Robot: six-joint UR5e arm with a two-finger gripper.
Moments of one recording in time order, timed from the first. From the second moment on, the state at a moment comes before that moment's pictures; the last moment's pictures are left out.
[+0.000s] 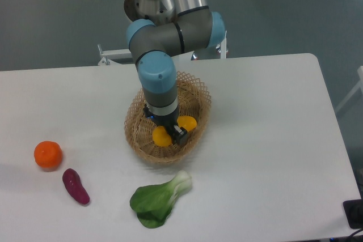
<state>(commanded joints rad) 2.26 -1.88 -1.90 -0.88 1.61 1.12</state>
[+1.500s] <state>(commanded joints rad) 2.27 -1.87 -1.87 -0.84 1.60 1.06</state>
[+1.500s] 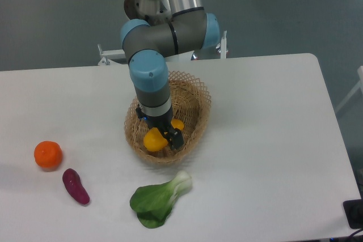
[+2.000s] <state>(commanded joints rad) 2.39 -1.87 -1.83 -0.84 1.60 1.07</state>
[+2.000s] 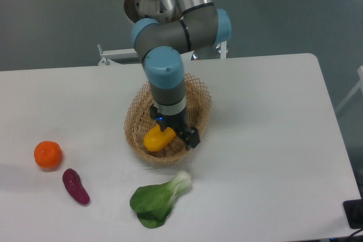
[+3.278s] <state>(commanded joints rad) 2.55 -2.03 -1.59 -0.85 1.60 1.16</state>
